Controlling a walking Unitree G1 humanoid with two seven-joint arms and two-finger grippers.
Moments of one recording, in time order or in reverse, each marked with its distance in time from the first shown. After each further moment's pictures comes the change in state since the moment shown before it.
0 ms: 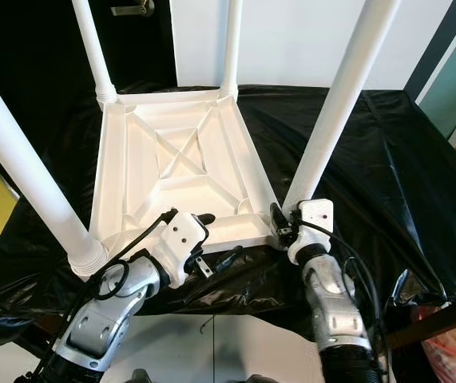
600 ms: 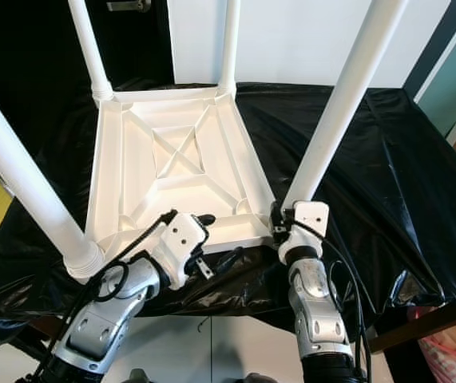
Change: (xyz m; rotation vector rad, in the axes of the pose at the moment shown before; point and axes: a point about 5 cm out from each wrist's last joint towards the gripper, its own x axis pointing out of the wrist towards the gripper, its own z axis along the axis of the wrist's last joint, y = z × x) left arm 0.000 0.000 -0.002 -0.008 0.009 0.001; right arm -0.005 0.006 0.007 0.019 -0.024 -0.033
